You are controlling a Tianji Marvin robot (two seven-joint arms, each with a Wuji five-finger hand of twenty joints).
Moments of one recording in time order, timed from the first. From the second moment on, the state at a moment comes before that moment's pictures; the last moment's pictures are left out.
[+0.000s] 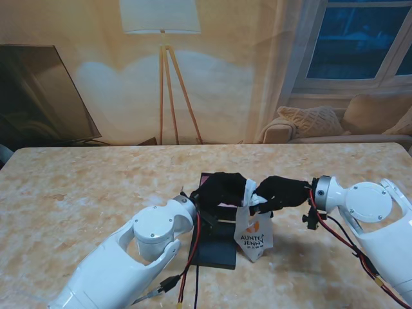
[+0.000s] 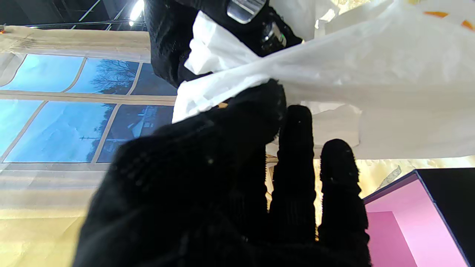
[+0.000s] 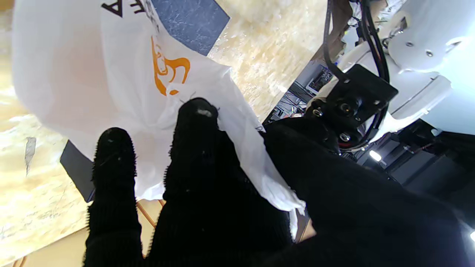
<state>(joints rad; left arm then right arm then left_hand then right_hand) 1.31 -1.25 -0.88 -1.63 -0.37 0.18 -0.02 -1.34 -0.94 1.29 -1.60 -0.09 -0.31 0.84 1.08 -0.86 1.00 -0.28 0.96 -0.07 0.76 0.40 1.06 0.08 0.43 0.57 0.78 0.18 0.49 0.98 0.27 0.24 1.00 0.77 0.58 -0.53 1.17 -0.09 0.97 0.06 1.04 1.28 1.02 0.03 0.40 0.46 1.06 -0.09 0.98 0.68 0.48 0.34 1.03 0.34</state>
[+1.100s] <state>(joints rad) 1.28 -1.23 -0.84 -1.61 -0.19 0.10 -0.05 -1.35 -0.93 1.30 -1.63 -0.17 -0.35 0.80 1.03 -0.81 0.93 -0.24 0.91 -0.11 0.75 0.40 1.03 0.06 0.41 0.62 0.58 0.22 0.50 0.80 0.19 0.27 0.97 0.72 0.59 -0.53 1.17 -0.09 1.00 0.09 1.03 1.28 0.95 0.00 0.41 0.45 1.07 -0.07 0.65 0.55 0.50 0.33 1.03 0.32</state>
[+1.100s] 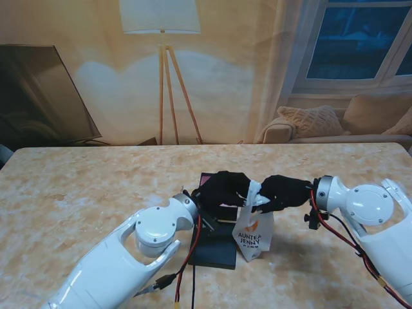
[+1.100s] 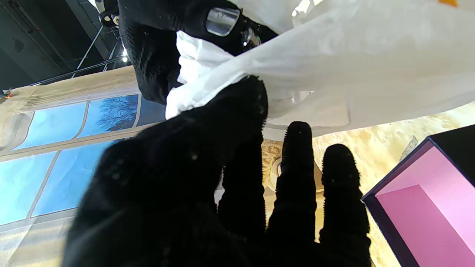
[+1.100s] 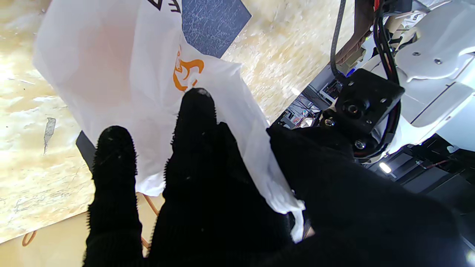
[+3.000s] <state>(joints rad) 1.25 -1.23 -0.79 -1.55 -0.06 0.02 -0.03 -1.37 -0.95 1.33 -1.62 0.08 -0.19 0.89 1.00 -0.87 0.99 -0.27 0.74 0.06 0.51 0.32 0.91 0.16 0.49 0.53 0.85 0.23 0.62 1.18 0.50 0.21 1.20 0.66 0.69 -0.52 1.17 -0.10 0.96 0.25 1.04 1.25 0.85 0.26 0.33 0.23 1.13 0.00 0.56 0.46 0.57 0.38 1.07 0.29</state>
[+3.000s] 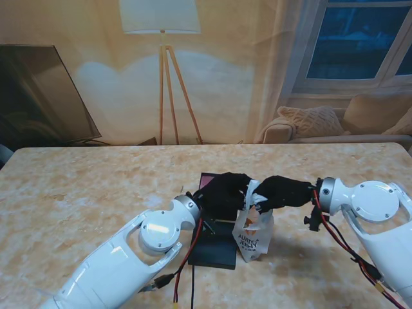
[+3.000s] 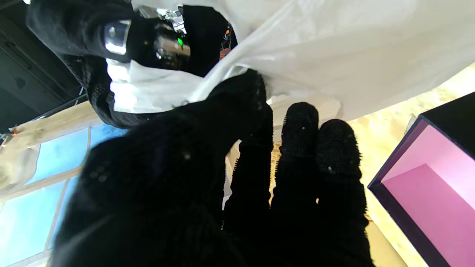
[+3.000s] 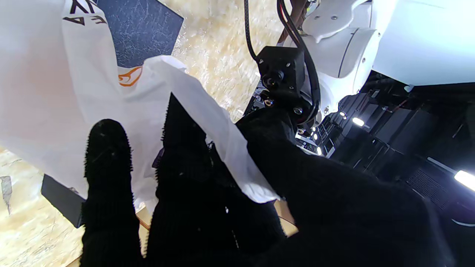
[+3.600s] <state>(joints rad) 1.25 -1.24 -0.77 -1.55 0.06 0.07 0.06 -1.38 -0.97 1.34 -1.63 0.13 -0.13 0.85 0.84 -0.90 1.03 -0.28 0.78 0.06 0.69 0.41 0.93 0.18 0.61 0.73 0.85 0.21 0.82 1.16 0.52 0.20 1.27 0.78 0.69 -0.52 1.17 -0.10 0.96 0.26 1.04 1.25 0.84 0.18 0.32 0.22 1.16 0.00 0.62 0.46 0.60 0.38 1.08 0.29</state>
